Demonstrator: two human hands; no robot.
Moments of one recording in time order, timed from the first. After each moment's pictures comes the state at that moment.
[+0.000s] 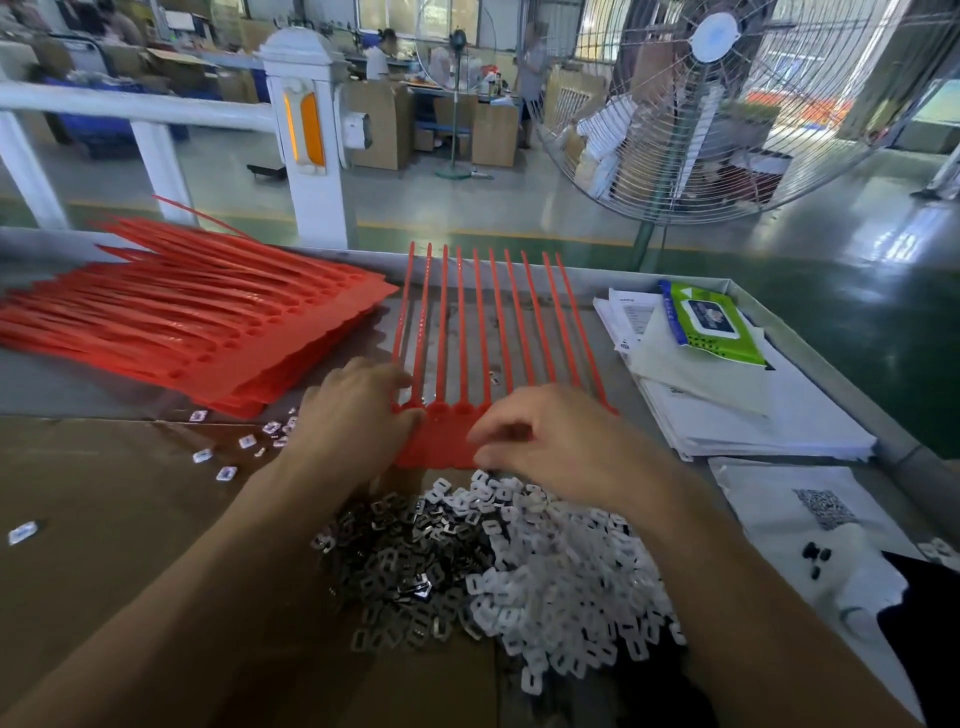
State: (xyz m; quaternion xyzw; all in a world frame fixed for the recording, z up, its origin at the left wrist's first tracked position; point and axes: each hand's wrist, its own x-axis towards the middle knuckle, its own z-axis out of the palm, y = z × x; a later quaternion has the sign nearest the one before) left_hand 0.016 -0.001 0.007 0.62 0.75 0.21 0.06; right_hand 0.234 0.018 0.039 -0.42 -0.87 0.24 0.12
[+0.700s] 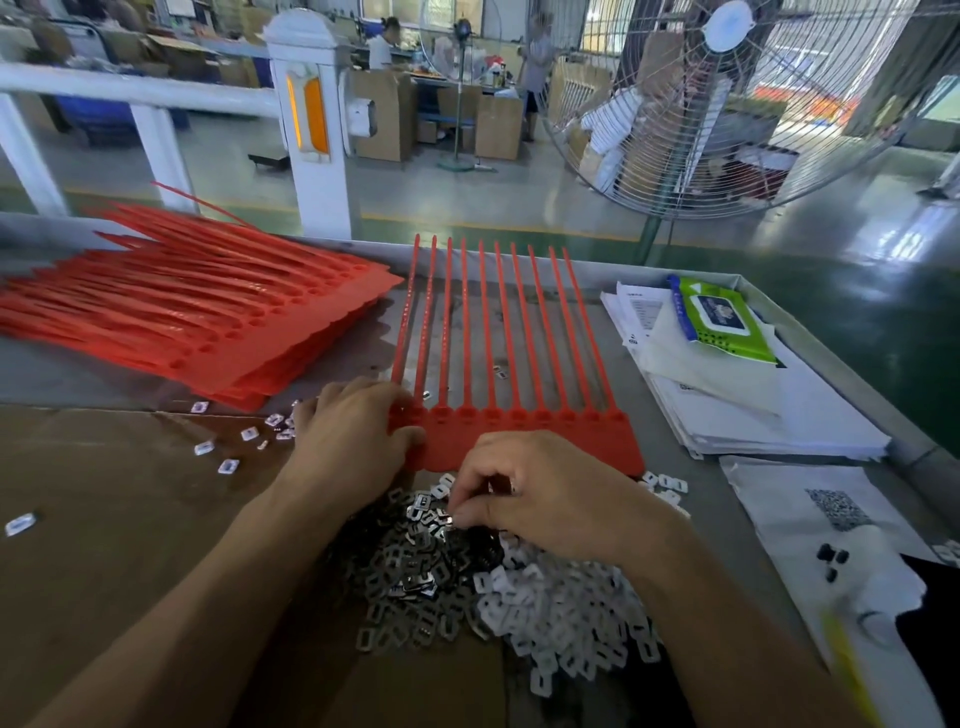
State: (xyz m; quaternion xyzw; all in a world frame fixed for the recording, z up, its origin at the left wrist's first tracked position) left_hand 0.014 -0.012 -0.015 0.62 0.76 0.22 0.06; right_hand 0.229 0.001 0.014 -0.32 -0.89 0.30 0.12
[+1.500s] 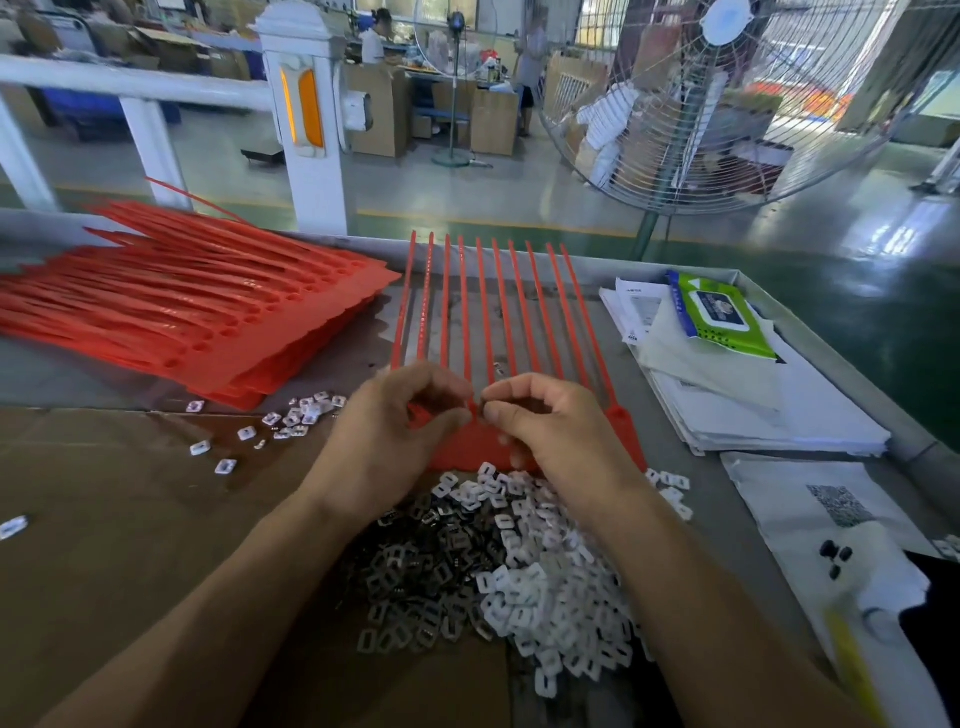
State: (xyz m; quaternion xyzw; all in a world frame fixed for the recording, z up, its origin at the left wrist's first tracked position) left_hand 0.038 -0.028 0.003 0.65 0.56 0.47 0.22; right_hand 0.218 0.021 -0.002 -0.46 -0.63 0.50 0.37
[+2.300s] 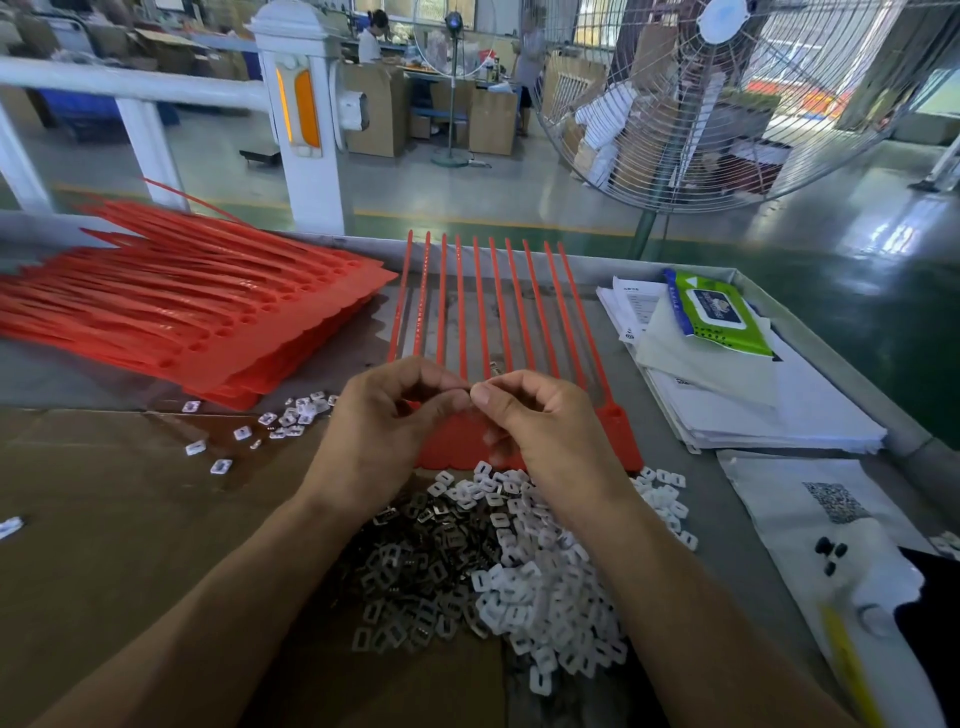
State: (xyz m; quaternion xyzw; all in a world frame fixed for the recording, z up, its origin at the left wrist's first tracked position) left_hand 0.039 -0.024 -0.004 0.61 0.51 0.54 0.27; right_hand 0.212 0.012 0.001 -0.42 -0.62 0.51 0.42
